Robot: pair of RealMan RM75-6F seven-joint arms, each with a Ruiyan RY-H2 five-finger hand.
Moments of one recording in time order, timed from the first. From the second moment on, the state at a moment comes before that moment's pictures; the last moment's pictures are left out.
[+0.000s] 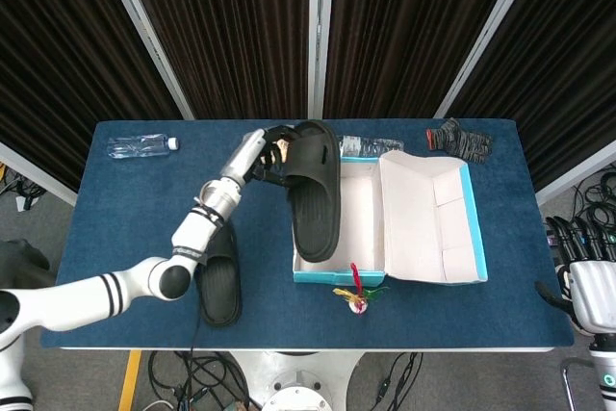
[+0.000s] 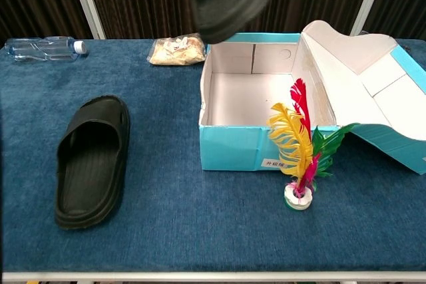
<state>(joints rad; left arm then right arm) -1.03 -1.54 -0.50 -1.42 0.79 0.74 -0.34 0.08 -1.02 0.08 -1.62 -1.52 1.51 -0.04</state>
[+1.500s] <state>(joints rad) -1.28 -2.12 -0.49 -0.65 0.86 0.63 -0.24 0.07 -1.00 0.08 -1.67 -1.49 1.51 -0.09</state>
